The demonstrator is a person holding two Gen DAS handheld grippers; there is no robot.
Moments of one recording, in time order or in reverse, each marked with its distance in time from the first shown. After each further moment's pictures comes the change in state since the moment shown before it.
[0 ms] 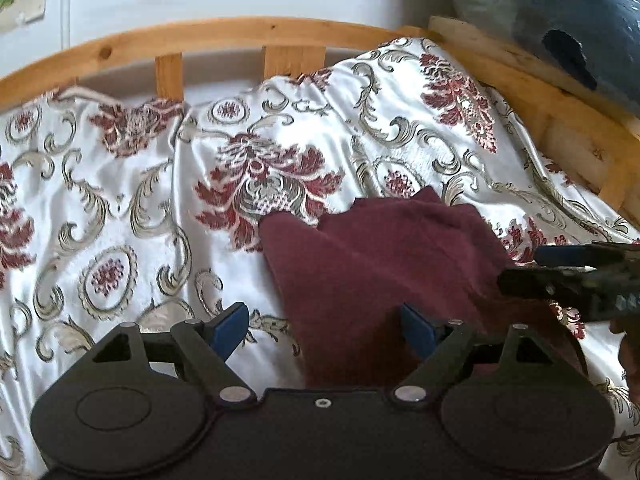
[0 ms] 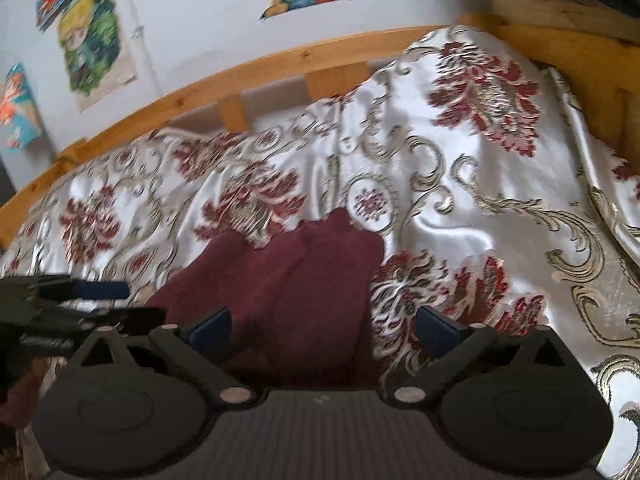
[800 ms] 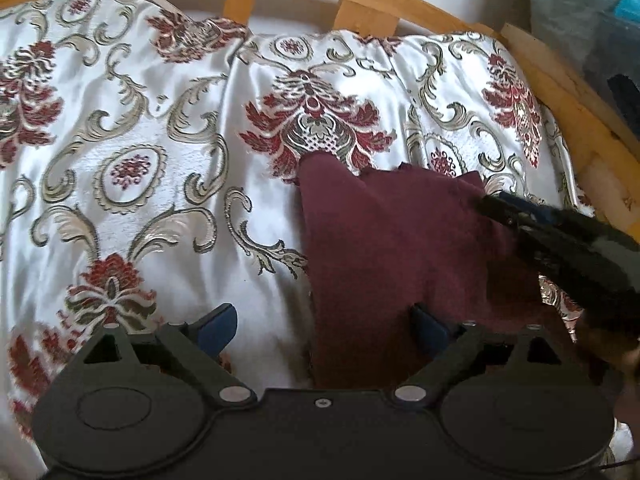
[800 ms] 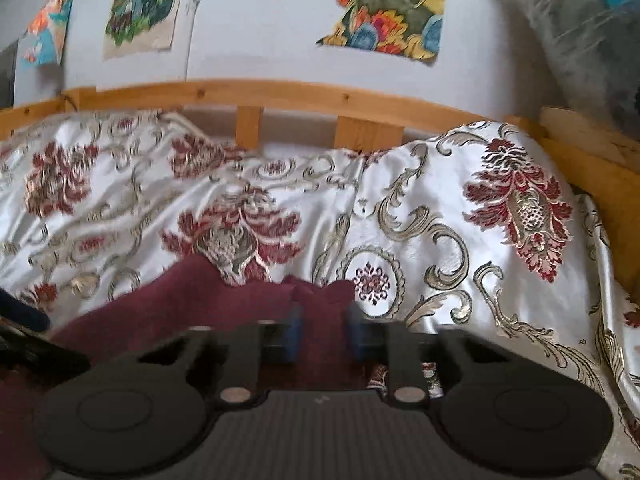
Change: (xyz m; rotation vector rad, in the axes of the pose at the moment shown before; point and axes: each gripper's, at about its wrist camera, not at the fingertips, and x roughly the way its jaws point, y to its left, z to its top) left arm 0.000 0.026 -0.023 -0.270 0.090 0.010; right arm 0.053 0.033 0.009 -0.333 -0.176 -0.160
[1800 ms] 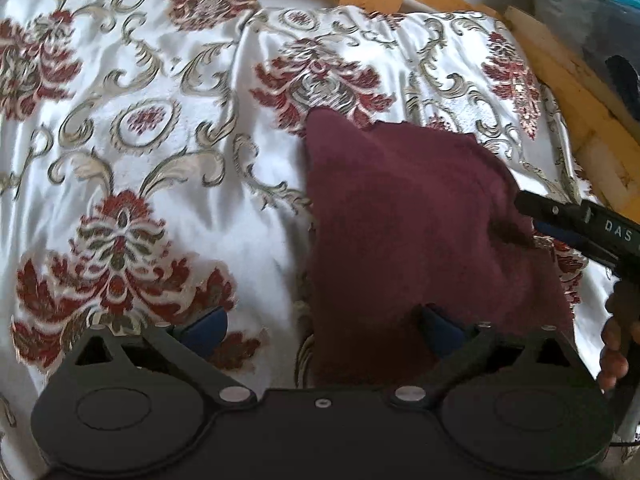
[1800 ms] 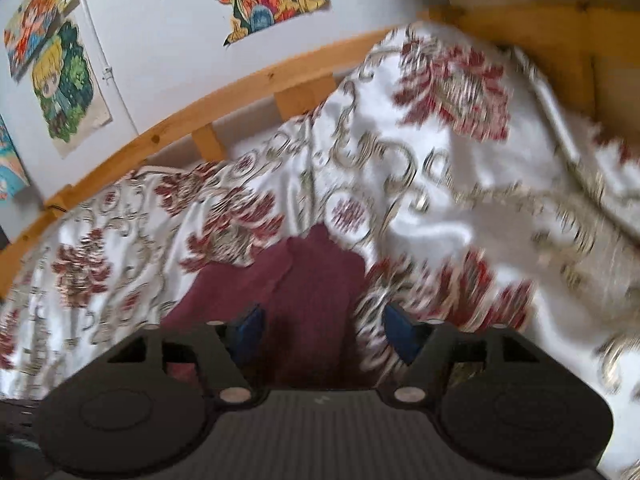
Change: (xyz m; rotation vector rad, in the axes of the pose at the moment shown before) left arm -0.011 -0.001 -0.033 -0.037 0.073 0.006; right arm -0.044 -0.056 -0.023 0.503 0.130 0.146
